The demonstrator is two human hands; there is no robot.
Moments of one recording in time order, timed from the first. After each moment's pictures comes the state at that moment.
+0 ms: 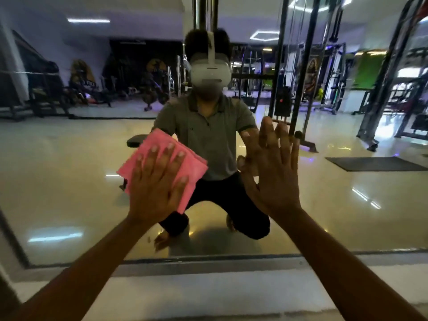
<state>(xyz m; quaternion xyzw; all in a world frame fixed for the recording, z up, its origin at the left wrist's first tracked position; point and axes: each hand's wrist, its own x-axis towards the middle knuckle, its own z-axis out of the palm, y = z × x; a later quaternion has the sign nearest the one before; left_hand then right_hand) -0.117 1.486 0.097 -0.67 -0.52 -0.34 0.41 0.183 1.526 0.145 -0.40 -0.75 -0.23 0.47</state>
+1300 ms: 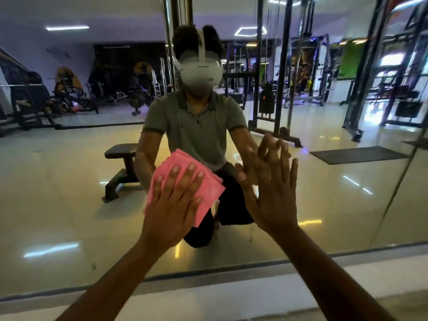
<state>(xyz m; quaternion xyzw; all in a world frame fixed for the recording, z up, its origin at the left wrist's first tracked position) 0.075 1.513 0.122 -0.73 -0.50 -0.28 0.38 0.341 1.554 0.151 -0.46 -0.71 -0.17 0.51</state>
